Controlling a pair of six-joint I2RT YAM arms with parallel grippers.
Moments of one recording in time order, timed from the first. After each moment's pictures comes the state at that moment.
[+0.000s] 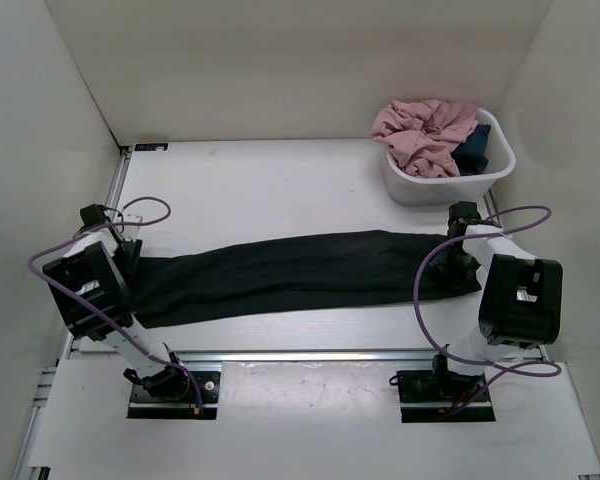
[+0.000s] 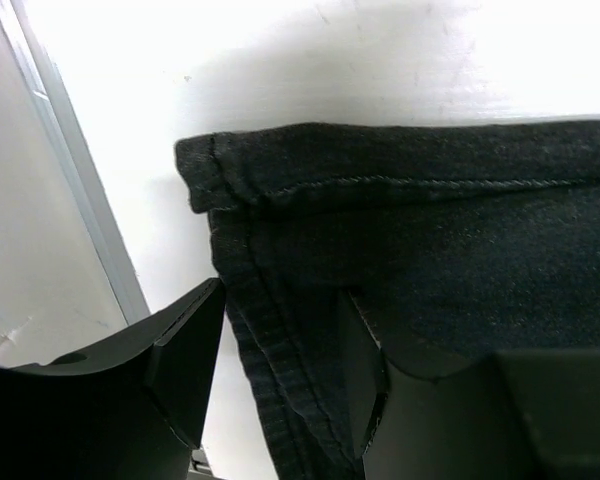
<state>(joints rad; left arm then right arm) 0.49 1.69 0.99 -0.48 -0.04 0.62 -0.09 1.57 0.89 -0.71 0.22 0.65</state>
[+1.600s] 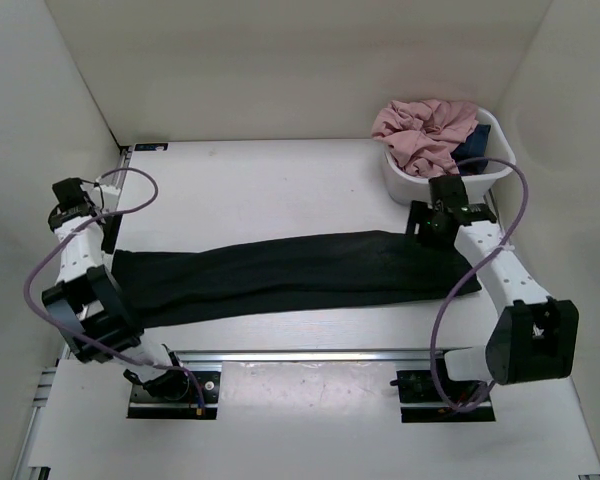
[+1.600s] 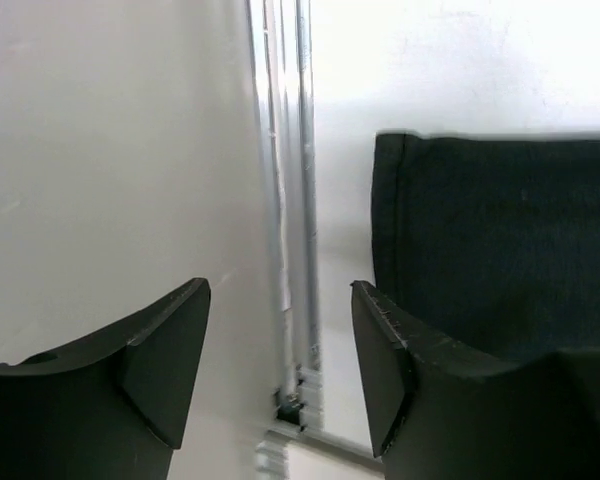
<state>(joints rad) 0.50 1.57 1.16 -0.56 -0.11 0.68 0.12 1.37 1.04 -0.77 0.14 0.32</state>
